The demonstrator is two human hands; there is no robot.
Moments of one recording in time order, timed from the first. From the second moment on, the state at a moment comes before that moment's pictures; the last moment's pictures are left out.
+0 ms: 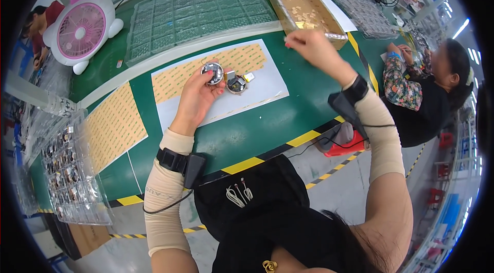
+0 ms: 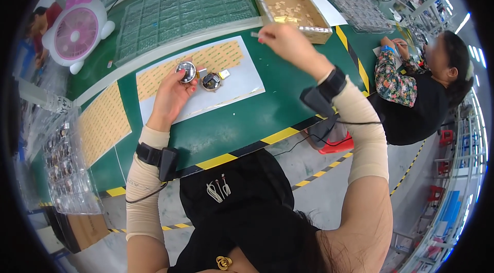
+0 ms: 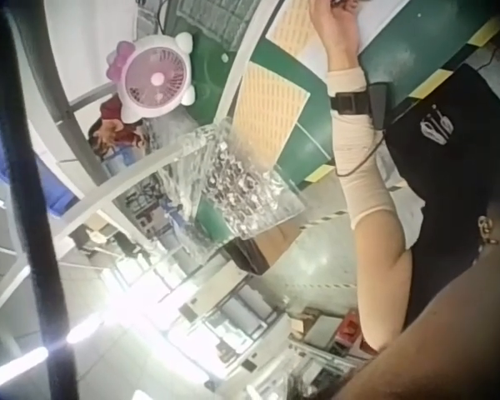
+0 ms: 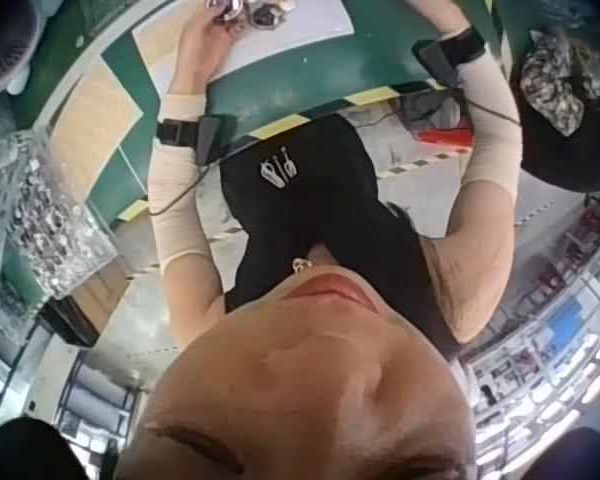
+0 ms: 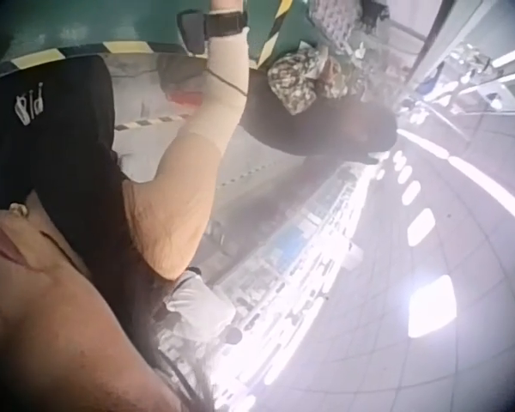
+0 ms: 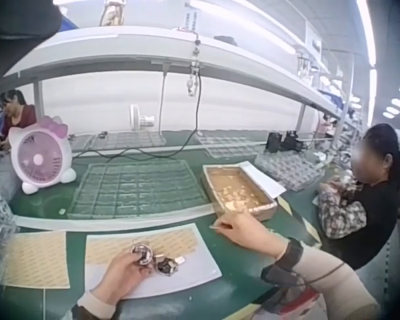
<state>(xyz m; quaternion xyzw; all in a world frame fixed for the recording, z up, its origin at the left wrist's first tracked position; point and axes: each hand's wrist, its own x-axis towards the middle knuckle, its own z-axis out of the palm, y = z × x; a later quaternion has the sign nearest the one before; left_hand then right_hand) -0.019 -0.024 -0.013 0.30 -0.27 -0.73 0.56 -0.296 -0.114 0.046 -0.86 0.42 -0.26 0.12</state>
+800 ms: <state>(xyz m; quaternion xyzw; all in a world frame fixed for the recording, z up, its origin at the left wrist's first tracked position) -0.020 -0.026 -0.013 0.30 -0.28 -0.72 0.55 -0.317 -0.079 -0.015 -0.82 0.48 -0.29 0.13</state>
